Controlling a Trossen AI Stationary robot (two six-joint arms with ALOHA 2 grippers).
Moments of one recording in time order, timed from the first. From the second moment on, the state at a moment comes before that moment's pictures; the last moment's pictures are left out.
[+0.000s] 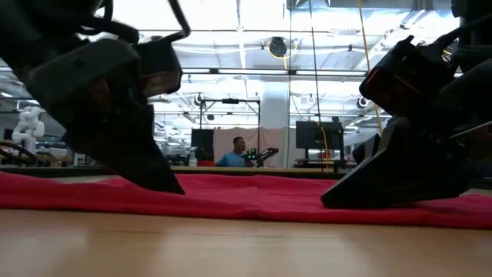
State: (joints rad) left arm -0.55 1.86 0.82 0.13 -0.43 -0.81; right arm 0.60 2.04 0.64 0.87 0.51 0.52
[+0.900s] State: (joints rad) left arm -0.30 1.74 0.77 0.14 -0.24 -0.49; right arm 0.42 1.91 0.64 0.83 0.51 0.40
